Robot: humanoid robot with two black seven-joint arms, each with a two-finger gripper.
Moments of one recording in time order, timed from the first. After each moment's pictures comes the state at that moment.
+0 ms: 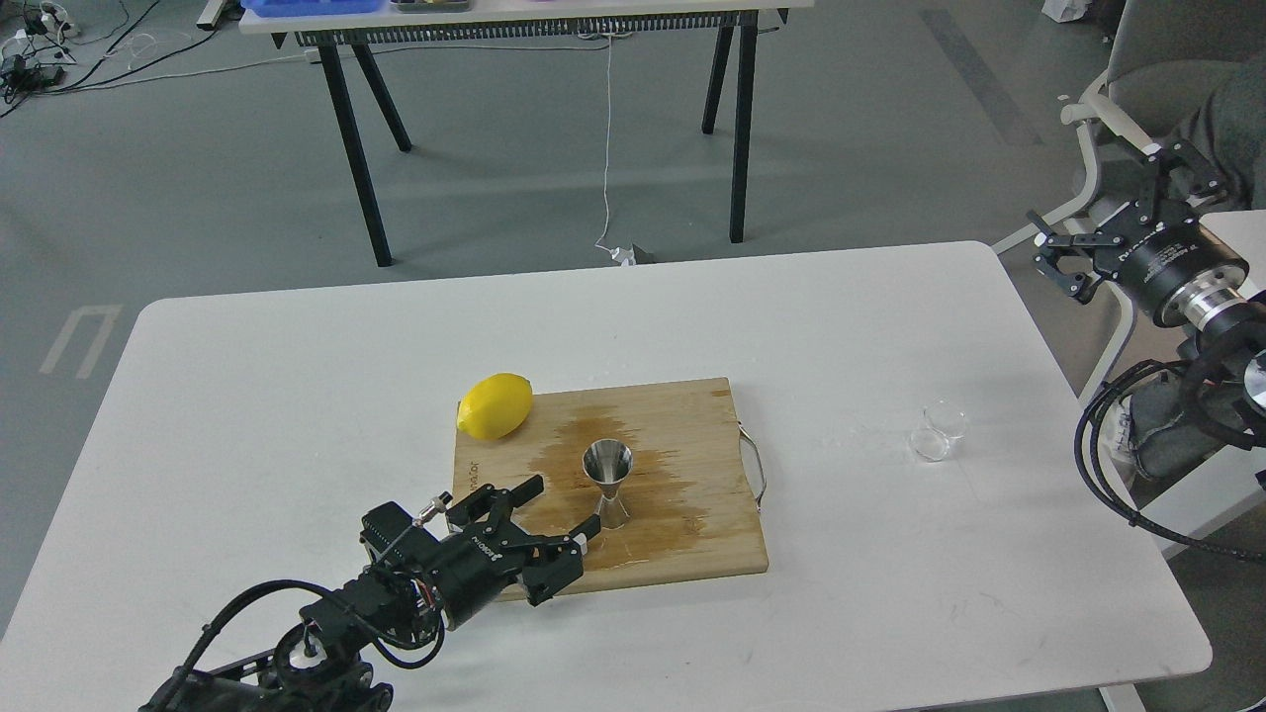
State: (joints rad) left arm -0.38 0.14 -0.46 -0.67 2.03 0.49 -0.49; right arm 0.56 -0.61 1.00 0.69 0.21 0.49 -0.06
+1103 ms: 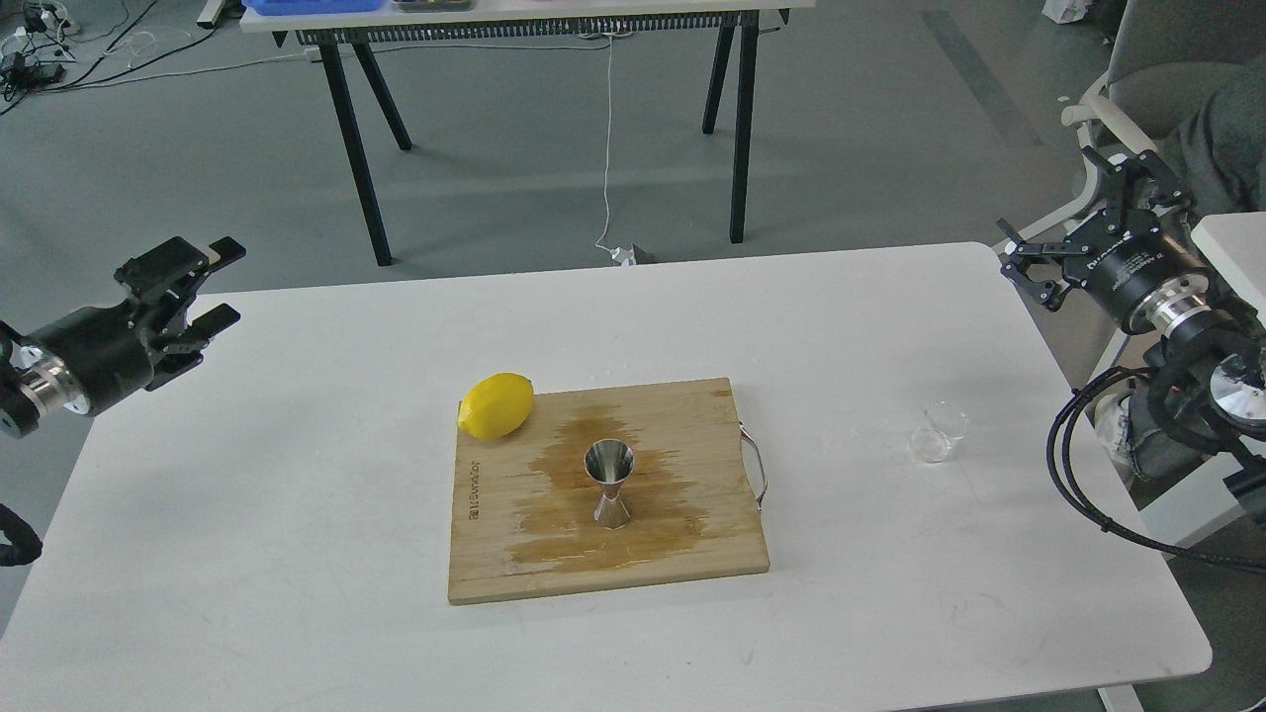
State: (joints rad) left arm -0.68 0.69 -0.58 -0.70 0.84 -0.49 -0.49; right arm 0.56 -0.56 0.99 0.71 0.21 0.49 -0.06
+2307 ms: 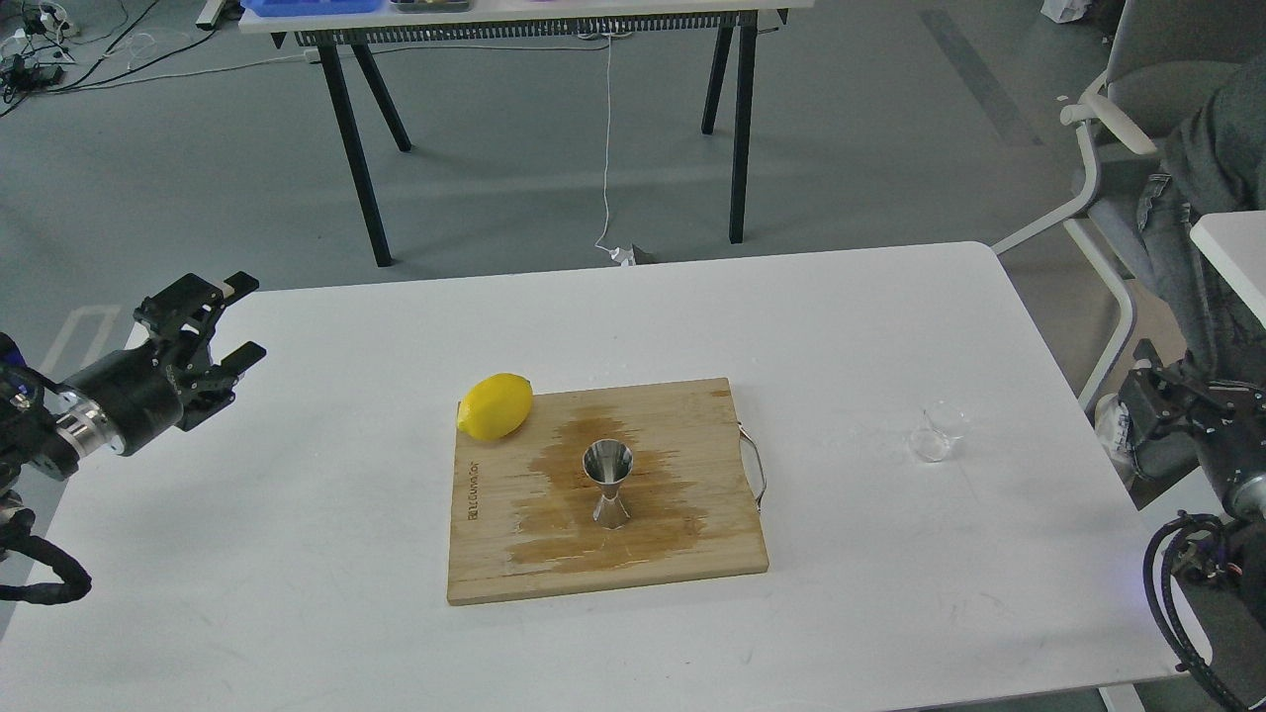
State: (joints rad) left arm -0.60 0.62 -0.59 -0.68 0.72 -0.49 -0.49; right arm -0.18 -0.59 1.44 1.29 0.85 0.19 0.07
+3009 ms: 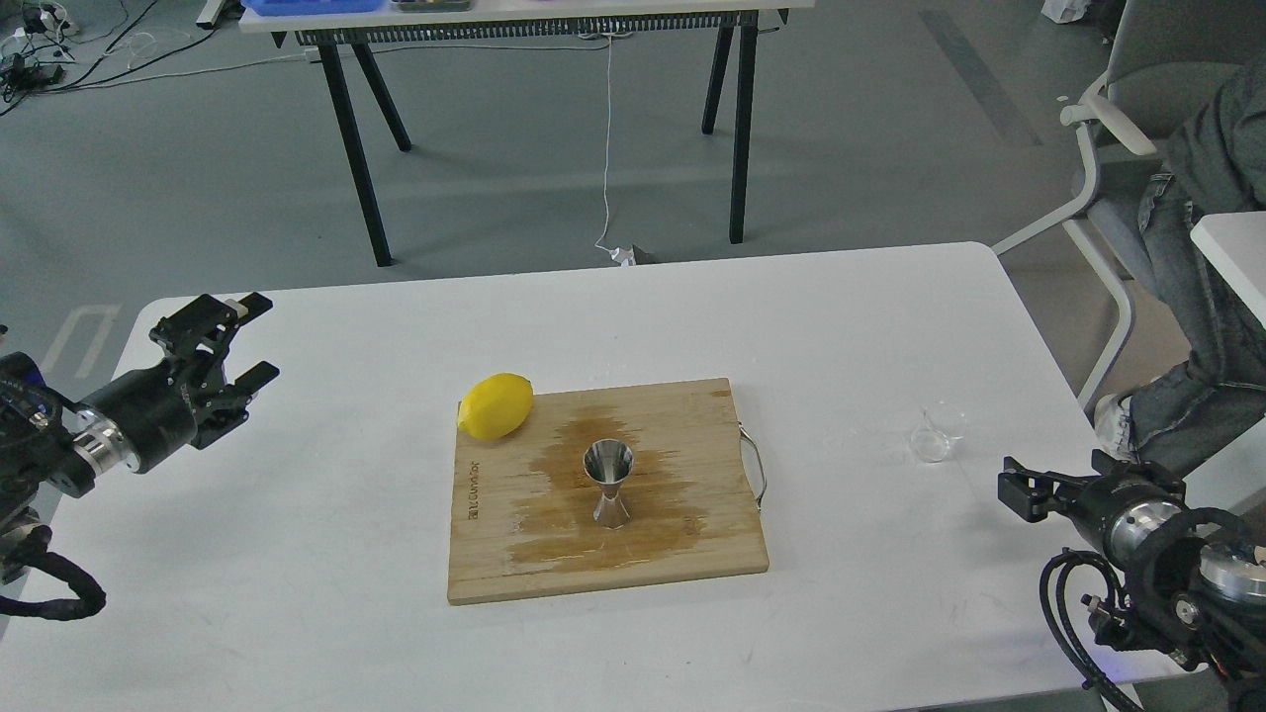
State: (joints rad) left arm -0.57 0.60 -0.59 -0.68 0.72 -0.49 -0.49; right arm -0.02 -0.50 1.26 1.28 0.73 -0.33 0.09
